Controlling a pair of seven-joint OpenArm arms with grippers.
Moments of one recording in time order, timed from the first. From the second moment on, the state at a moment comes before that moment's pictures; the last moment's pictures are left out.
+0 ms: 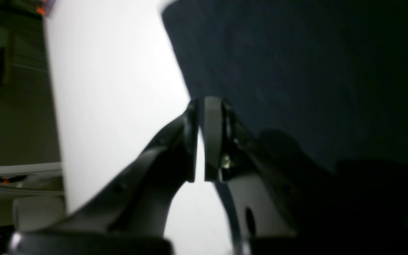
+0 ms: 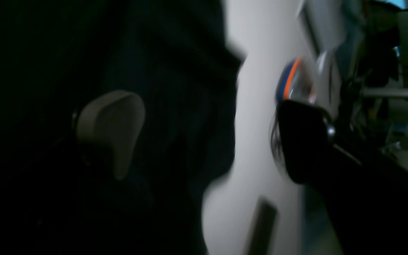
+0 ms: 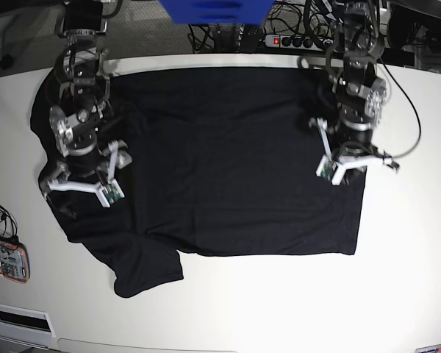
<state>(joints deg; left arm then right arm) 17.8 -9.1 -3.6 114.9 27.8 -20.3 36.9 -10.1 10.4 6.7 110.1 -28.5 28.8 -35.3</state>
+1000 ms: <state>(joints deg) -20.7 -15.0 -7.8 69.6 3.2 -20.1 36.6 -0.8 7.9 -0.9 109.8 -24.7 28.7 -40.0</state>
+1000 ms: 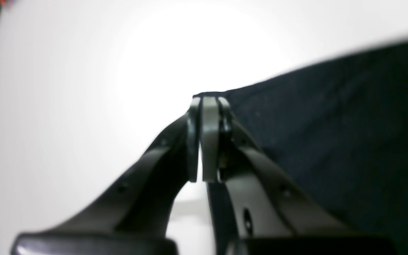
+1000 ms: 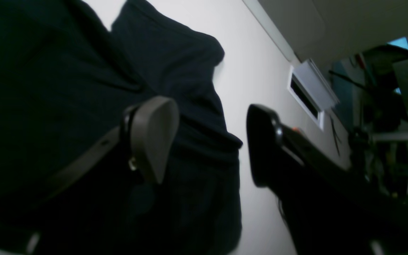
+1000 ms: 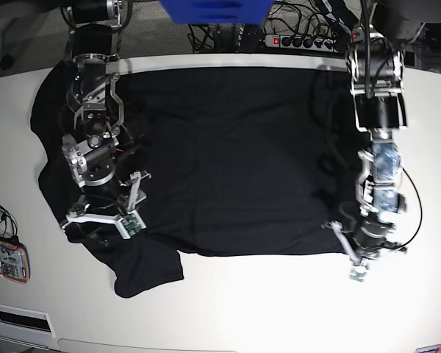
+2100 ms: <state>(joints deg) -19.7 -22.7 -10.8 52.0 -17.7 -26.0 29.3 -6.3 7.9 -4.3 110.0 -24.5 28.9 -39.8</state>
